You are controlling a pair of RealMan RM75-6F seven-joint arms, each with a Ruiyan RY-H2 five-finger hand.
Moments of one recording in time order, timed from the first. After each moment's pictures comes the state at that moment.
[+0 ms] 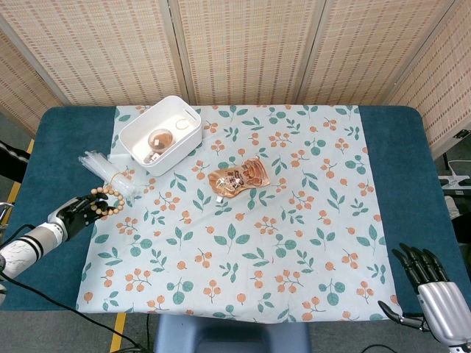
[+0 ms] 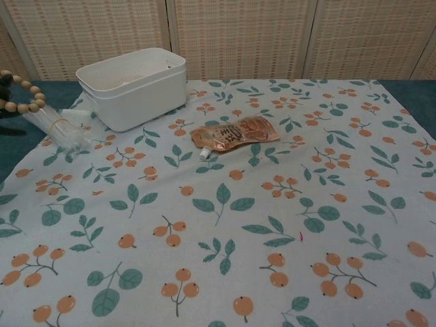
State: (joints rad) left arm -0.35 -1.01 -0.84 -1.62 -1.27 0.20 0.95; right arm -0.09 -0.96 -0.12 -1.80 -1.77 1.58 -0.05
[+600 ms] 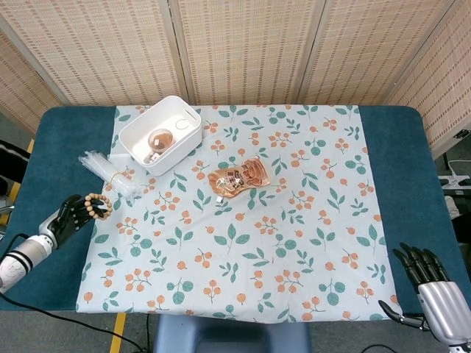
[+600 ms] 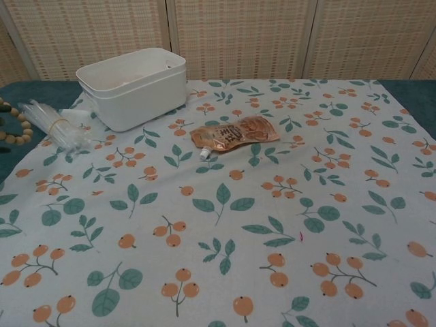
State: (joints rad) left arm -0.28 -1.11 -0.68 -1.38 -0.46 -0.22 0.40; right arm -0.09 -0.96 -0.11 -1.80 -1.76 1.58 -0.05
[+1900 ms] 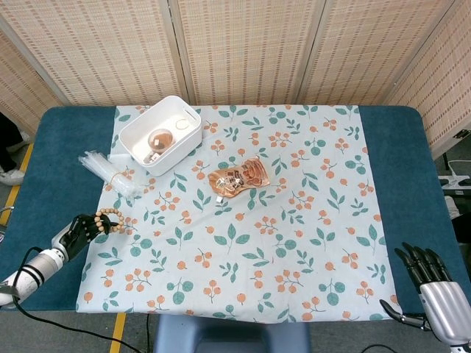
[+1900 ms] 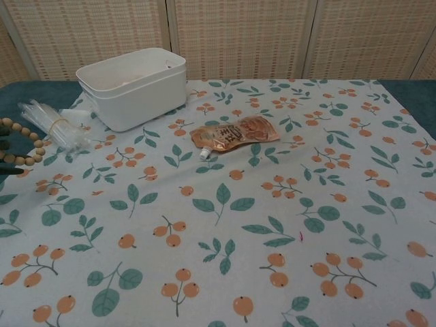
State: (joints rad) left arm -0.10 -1.30 -0.91 -1.40 0.34 -0.23 -0.15; right arm -0.10 -0.96 -0.11 -1.80 -1.76 1.59 -0.06
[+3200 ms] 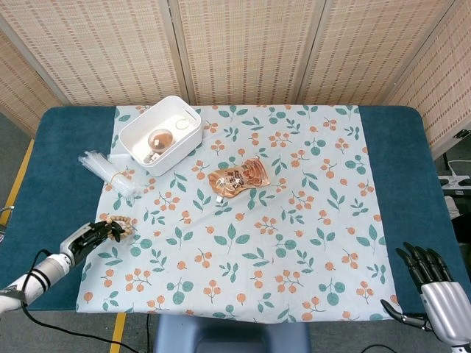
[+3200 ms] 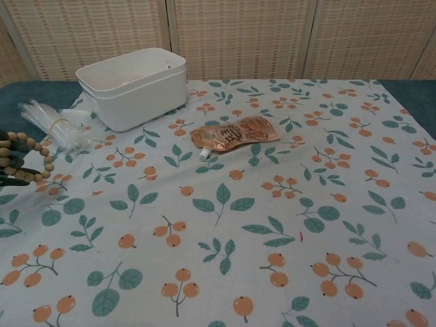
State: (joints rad) left arm -0.08 -1.32 -0.93 -1.43 0.58 -0.25 -0.20; right arm -0.10 -0.96 -0.11 -1.80 -1.76 1.59 -0.05
